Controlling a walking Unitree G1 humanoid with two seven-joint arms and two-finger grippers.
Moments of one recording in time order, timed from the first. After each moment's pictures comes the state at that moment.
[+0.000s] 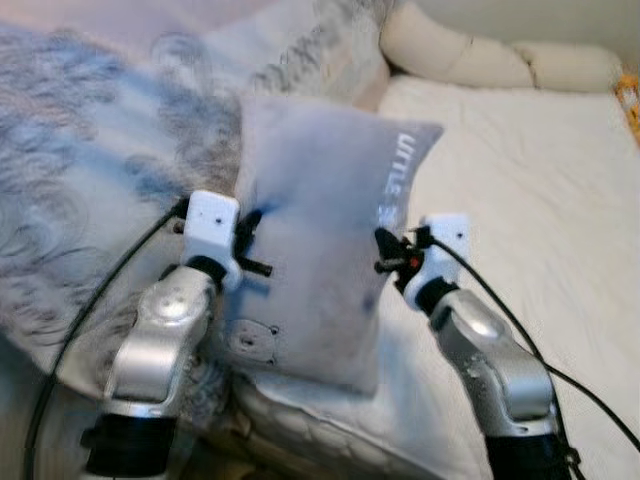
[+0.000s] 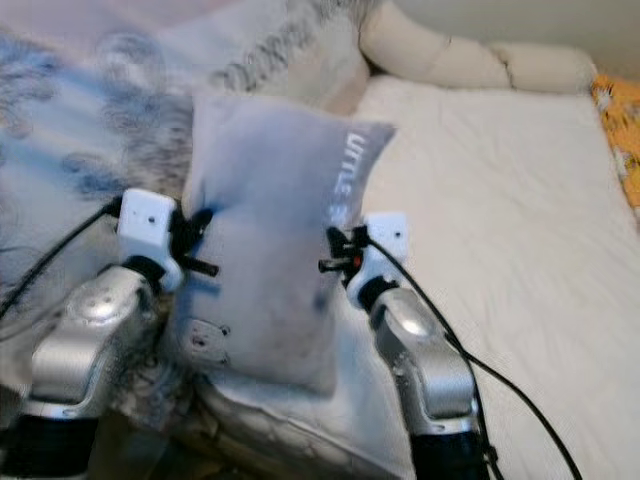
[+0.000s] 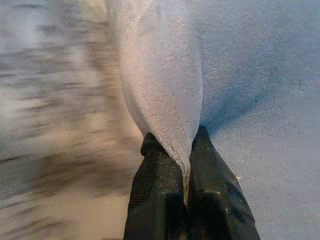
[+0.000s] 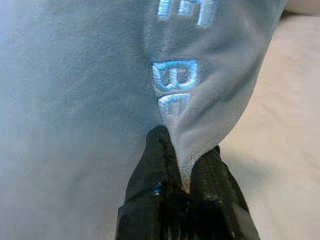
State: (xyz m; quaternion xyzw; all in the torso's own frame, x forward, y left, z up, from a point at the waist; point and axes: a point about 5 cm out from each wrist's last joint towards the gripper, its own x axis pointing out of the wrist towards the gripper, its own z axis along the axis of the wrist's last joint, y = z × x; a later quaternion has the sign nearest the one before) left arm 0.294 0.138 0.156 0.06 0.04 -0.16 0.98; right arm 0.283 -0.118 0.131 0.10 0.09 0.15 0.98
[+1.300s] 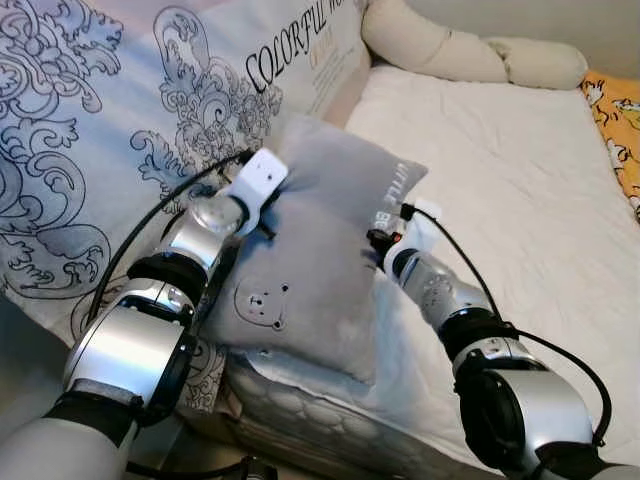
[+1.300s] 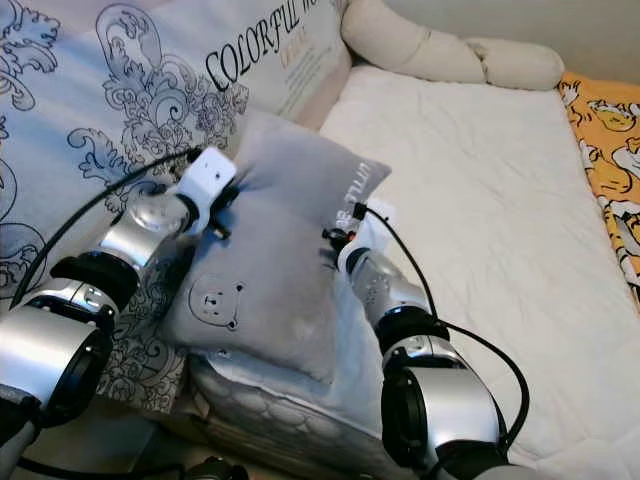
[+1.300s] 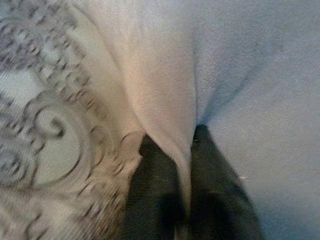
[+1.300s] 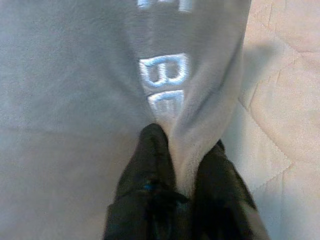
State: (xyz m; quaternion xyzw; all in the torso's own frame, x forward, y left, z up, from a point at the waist) left arm 0.400 0.149 0.151 0.29 0.13 -0.19 0.93; right arm 0.366 -0.104 0.082 0.22 0.24 0.06 0.94
